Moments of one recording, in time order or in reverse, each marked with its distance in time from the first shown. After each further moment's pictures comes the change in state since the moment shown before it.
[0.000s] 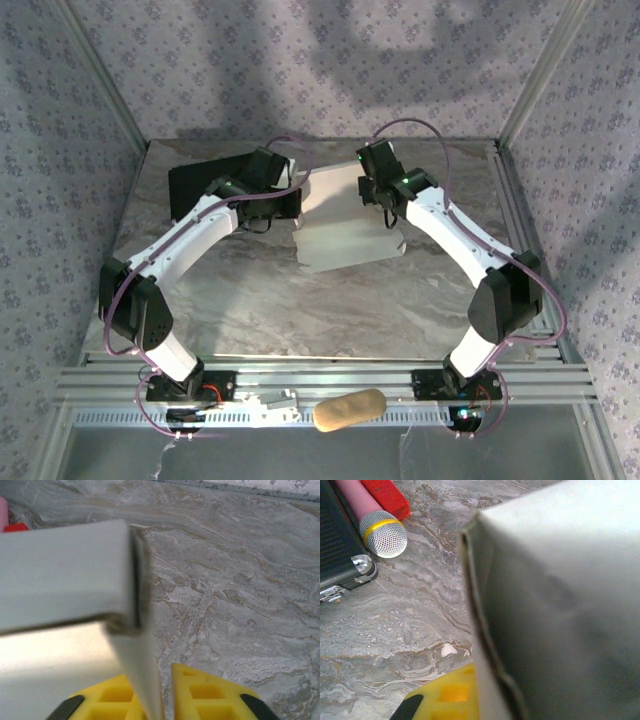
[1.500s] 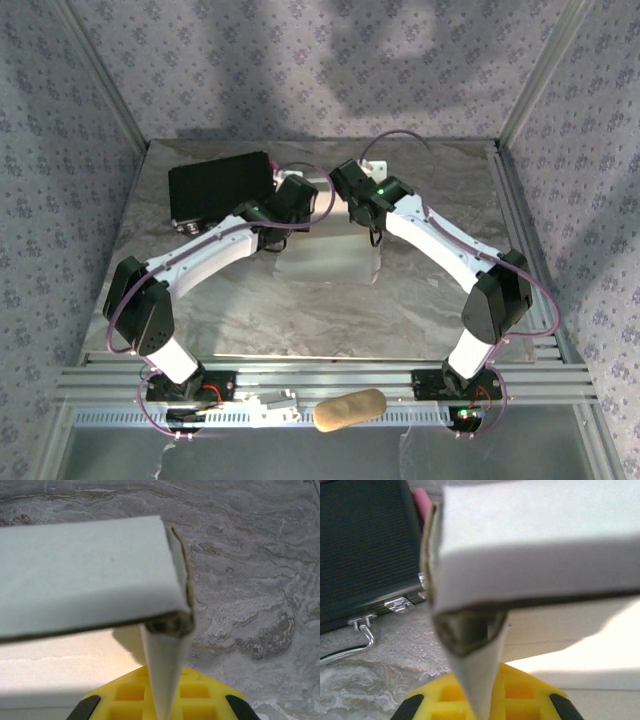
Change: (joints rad) left arm -0.180 -0.001 -0.150 0.164 -0.536 -0.105; right arm 0.161 0.026 0.034 -0.245 0.227 0.352
